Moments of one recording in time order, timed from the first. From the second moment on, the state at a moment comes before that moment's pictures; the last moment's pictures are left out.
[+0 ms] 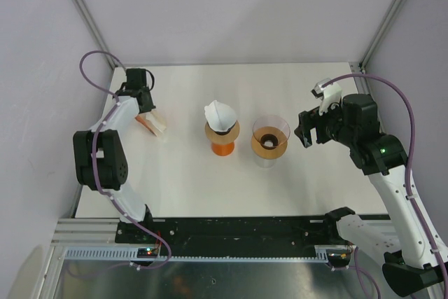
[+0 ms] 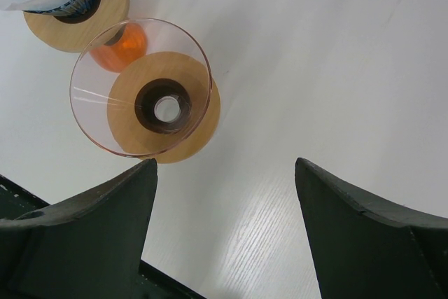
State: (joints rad) left arm 0.01 1.73 1.30 -0.44 -0.26 -0.19; right arm 0.32 0.91 1.21 -0.83 -0.18 -0.10
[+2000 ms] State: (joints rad) left arm 0.04 1.11 1.34 -0.65 0.14 -0.34; right arm 1.25 1.38 1.28 0.06 0.35 -0.28
